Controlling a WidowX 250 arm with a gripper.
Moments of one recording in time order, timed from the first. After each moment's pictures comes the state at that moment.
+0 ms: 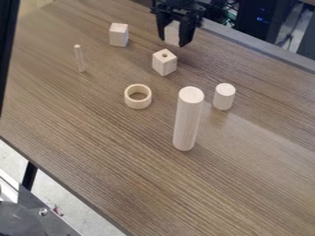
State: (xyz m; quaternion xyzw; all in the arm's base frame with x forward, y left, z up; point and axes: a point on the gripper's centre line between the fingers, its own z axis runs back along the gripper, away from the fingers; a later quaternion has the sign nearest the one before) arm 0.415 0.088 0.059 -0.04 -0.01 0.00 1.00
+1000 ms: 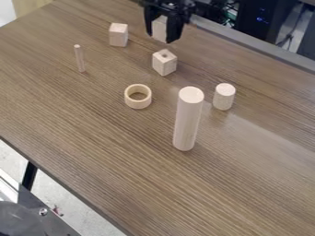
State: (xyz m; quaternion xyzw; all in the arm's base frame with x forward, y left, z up) arm 0.386 0.096 0.077 -0.02 0.00 -0.04 1.00
